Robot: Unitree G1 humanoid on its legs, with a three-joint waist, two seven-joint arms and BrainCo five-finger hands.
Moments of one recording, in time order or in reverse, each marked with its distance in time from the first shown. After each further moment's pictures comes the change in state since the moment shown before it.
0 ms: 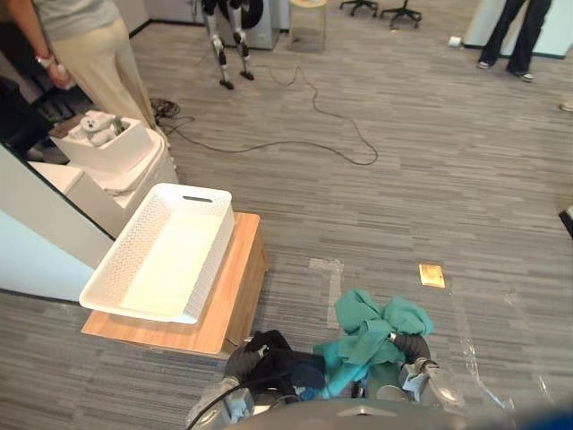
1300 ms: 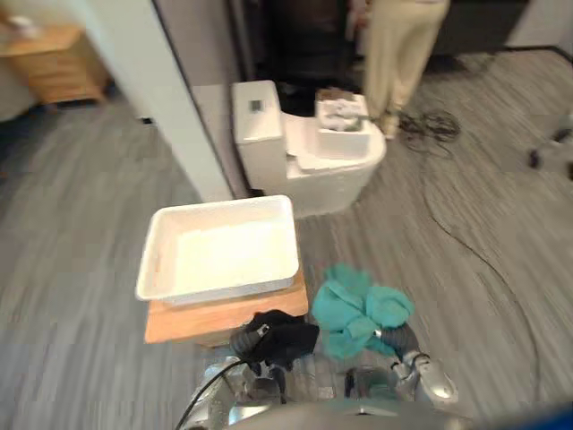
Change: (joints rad) left arm 0.005 0.002 0.025 -0.053 -0.150 0.117 -0.057; right arm 0.122 -0.053 0.196 -0.310 -0.088 0.035 -0.058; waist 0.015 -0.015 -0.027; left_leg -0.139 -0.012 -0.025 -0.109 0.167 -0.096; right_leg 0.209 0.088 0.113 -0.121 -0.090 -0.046
